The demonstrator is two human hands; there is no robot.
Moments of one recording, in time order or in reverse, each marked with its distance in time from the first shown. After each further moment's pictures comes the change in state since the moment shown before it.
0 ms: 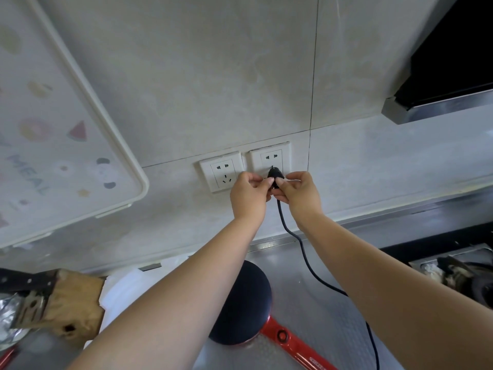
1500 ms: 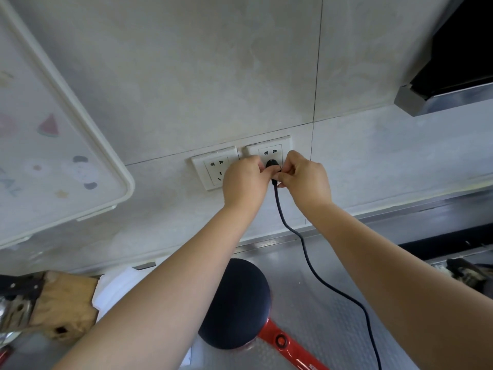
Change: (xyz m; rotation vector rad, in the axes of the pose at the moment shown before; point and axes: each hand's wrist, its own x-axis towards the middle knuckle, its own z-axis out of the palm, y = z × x) left_hand 0.019 0.024 -0.002 0.678 0.002 0.353; right_hand 0.017 -0.026 -0.008 -0.728 -0.047 -0.320
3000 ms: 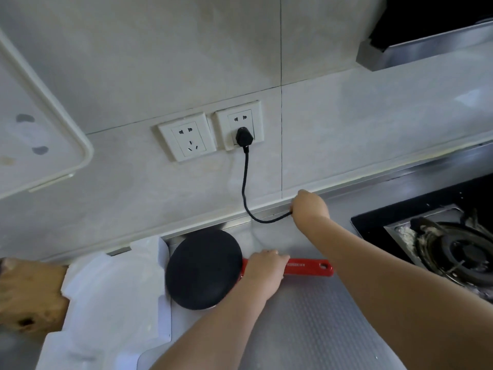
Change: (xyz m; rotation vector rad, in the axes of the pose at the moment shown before) left_hand -0.187 -0.059 0.112 0.479 -0.826 0.394; right_hand -0.067 0.114 0.010 -0.983 -0.418 0.204
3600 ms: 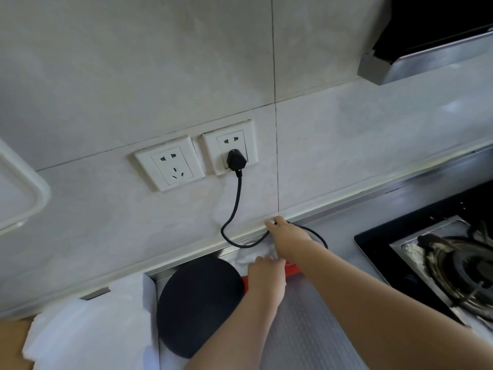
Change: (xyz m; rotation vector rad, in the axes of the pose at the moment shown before) left_hand 0.070 -0.017 0.007 0.032 -0.020 -0.190; right_hand 0.036 -0.025 0.027 0.126 -0.218 -0.169
